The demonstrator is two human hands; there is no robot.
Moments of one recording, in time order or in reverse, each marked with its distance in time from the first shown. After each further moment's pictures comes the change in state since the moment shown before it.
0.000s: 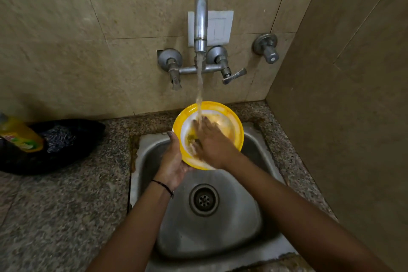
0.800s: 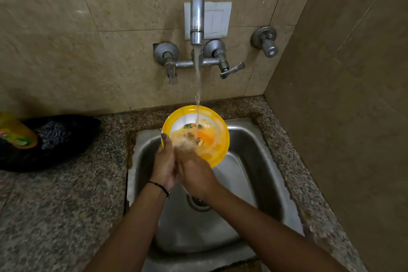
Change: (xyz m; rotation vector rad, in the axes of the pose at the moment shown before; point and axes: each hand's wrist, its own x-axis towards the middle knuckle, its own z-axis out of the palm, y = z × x) left_hand 0.009 -0.016 -0.019 0.083 0.163 0.103; right_hand -0.033 -0.063 0.045 0.450 0.251 -0.022
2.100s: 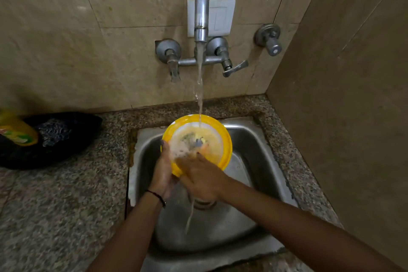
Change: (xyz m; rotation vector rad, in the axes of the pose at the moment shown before) left_hand -0.013 -0.011 -0.013 -0.113 -0.079 -0.107; right_hand -0.011 0.003 -0.026 -0.166 -0.421 -0.074
